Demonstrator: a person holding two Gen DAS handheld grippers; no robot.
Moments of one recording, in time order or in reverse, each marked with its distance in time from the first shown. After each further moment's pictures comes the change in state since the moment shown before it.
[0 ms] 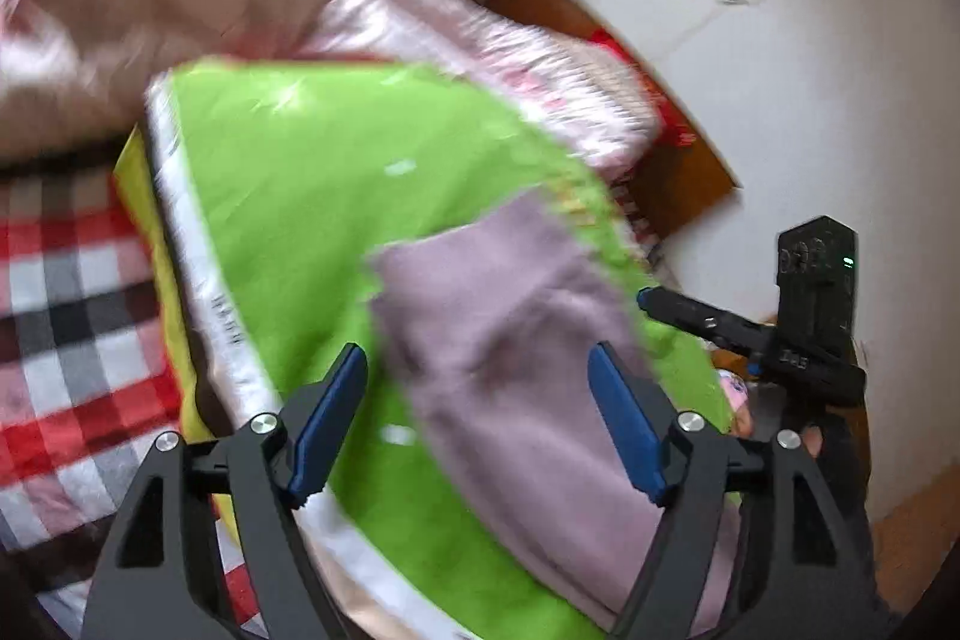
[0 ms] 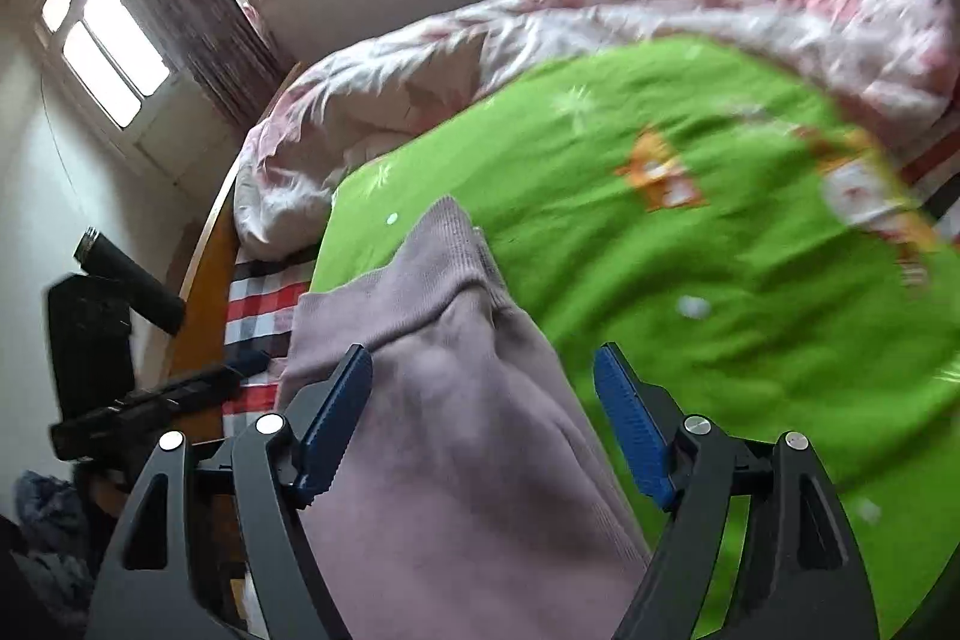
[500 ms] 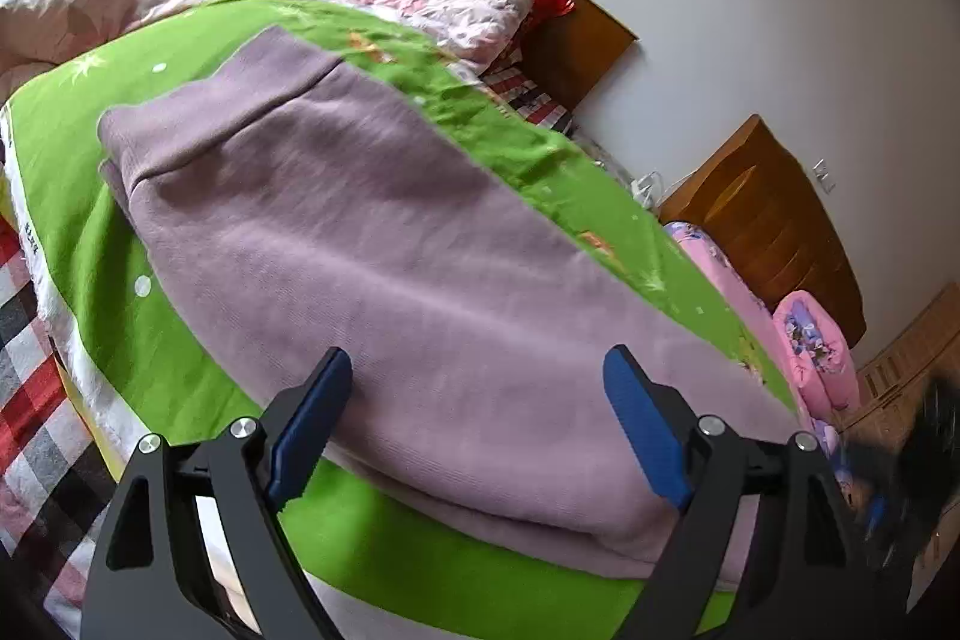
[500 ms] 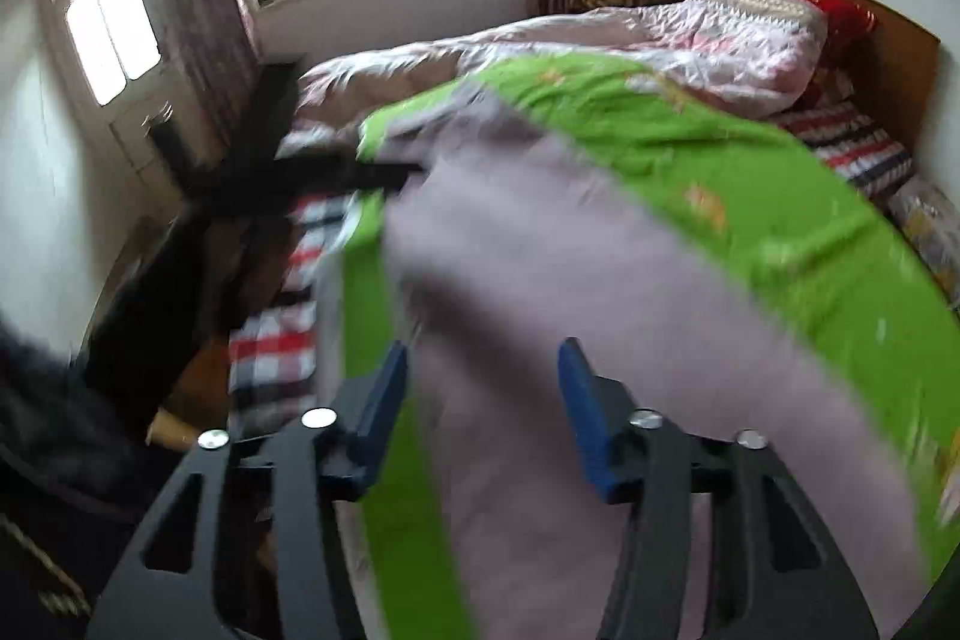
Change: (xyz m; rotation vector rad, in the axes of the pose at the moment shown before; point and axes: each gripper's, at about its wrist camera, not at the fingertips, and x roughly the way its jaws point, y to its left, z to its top) left arm 0.051 -0.080 -0.075 0.272 0.216 -0.102; right arm -0.173 0.087 -0.287 -0.026 -0.109 -0.195
